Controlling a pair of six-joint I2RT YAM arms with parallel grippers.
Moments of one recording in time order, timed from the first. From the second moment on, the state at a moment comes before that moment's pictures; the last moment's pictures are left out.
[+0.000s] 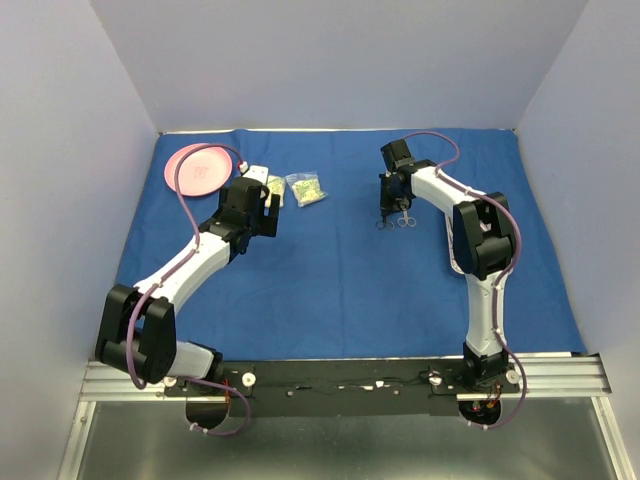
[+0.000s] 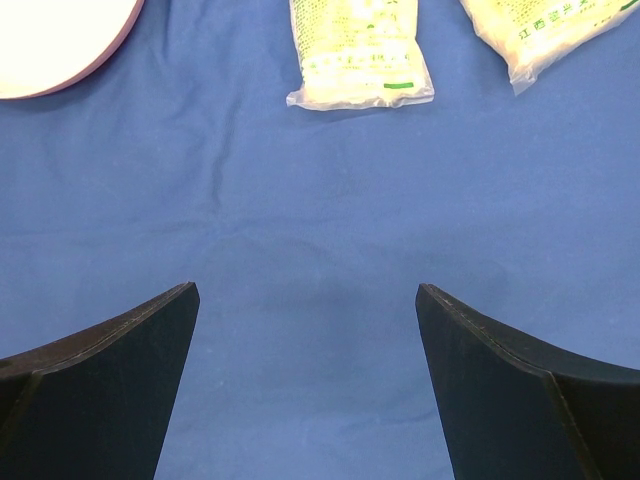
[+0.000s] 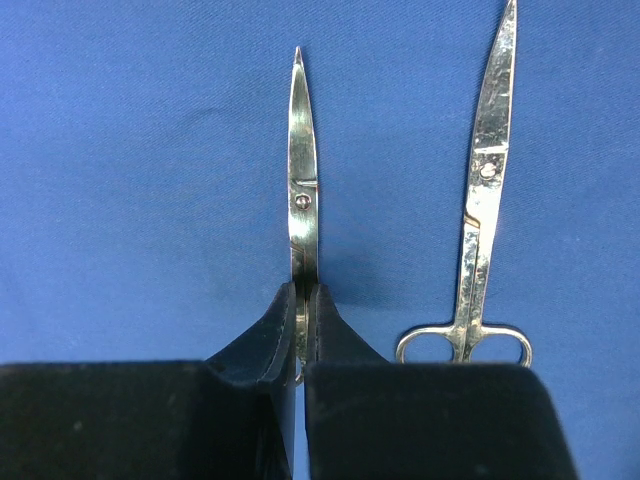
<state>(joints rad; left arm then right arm) -0.36 1.37 0.91 -0.23 -0.28 -0.09 0.35 2.16 1.67 -0.61 0.06 0.37</state>
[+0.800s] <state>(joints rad) -0.36 1.38 0.91 -0.23 -0.28 -0.09 0.35 2.22 1.74 -0.60 0.06 0.33</state>
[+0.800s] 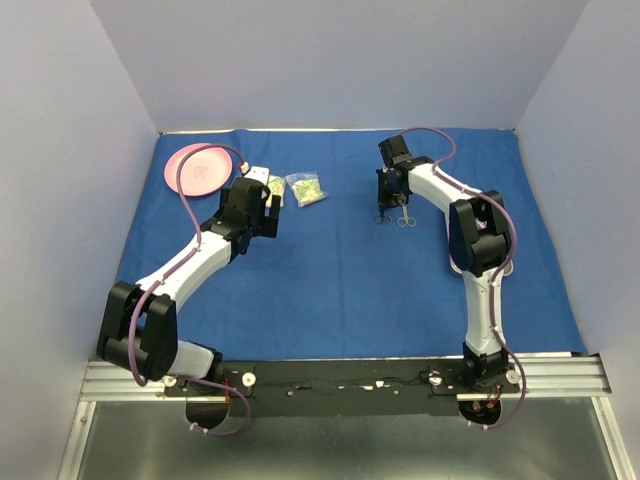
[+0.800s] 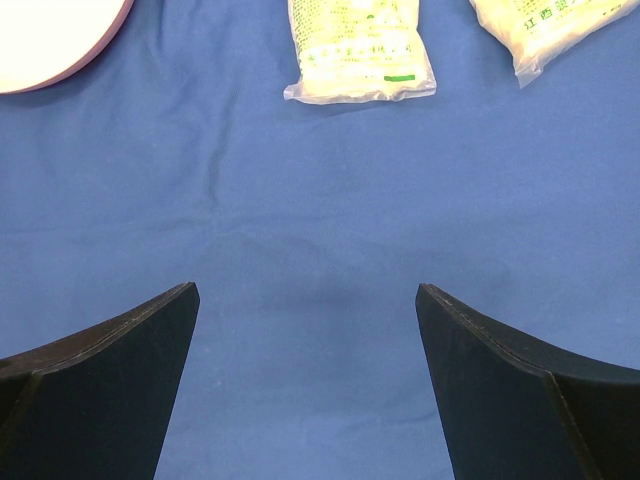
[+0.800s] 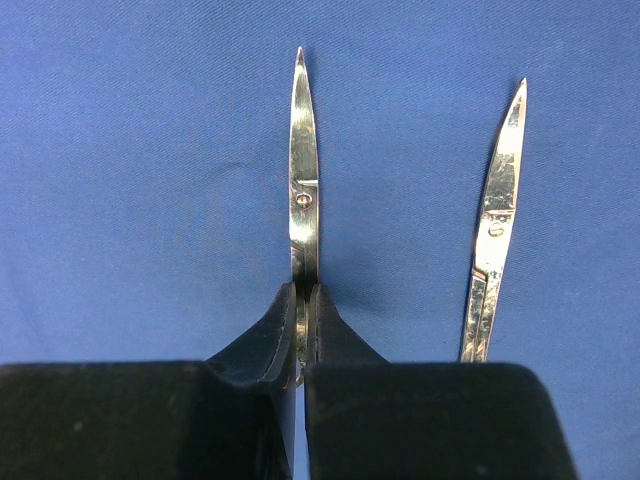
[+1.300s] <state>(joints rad) -0.36 1.39 0.91 -0.23 -0.28 -0.09 0.36 2.18 1.68 -0.56 0.07 0.33</state>
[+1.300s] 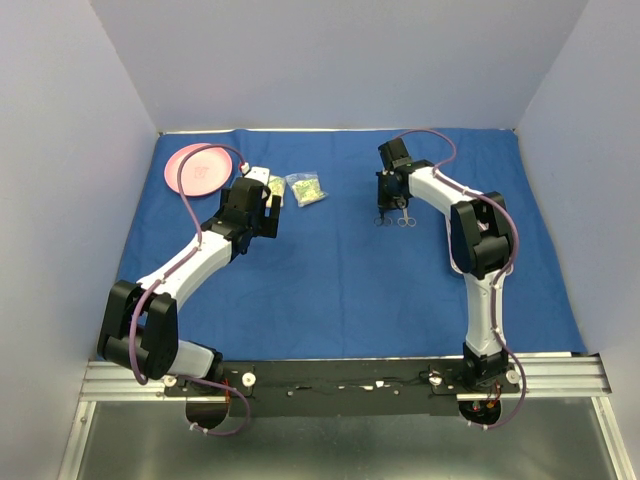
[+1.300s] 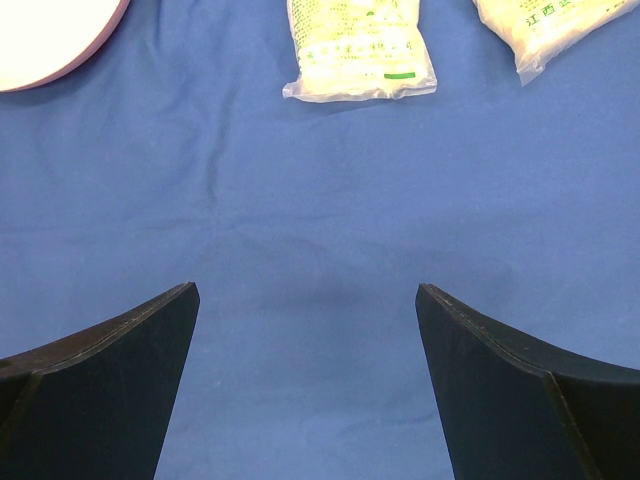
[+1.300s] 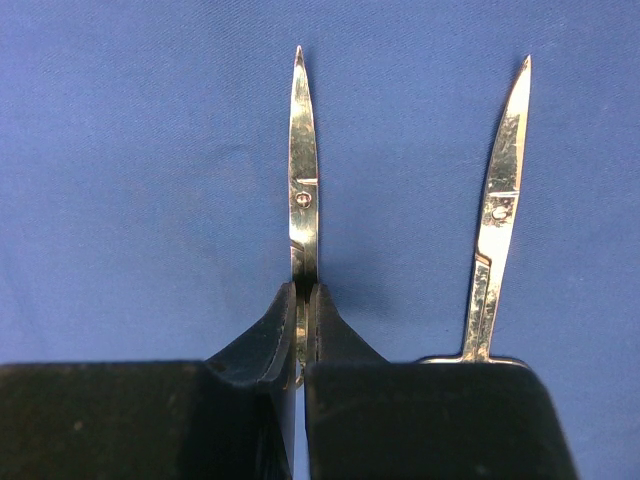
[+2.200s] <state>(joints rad) -0.36 1.39 0.91 -0.23 -0.28 -0.09 0.36 1.95 1.66 -0.63 0.13 0.29</state>
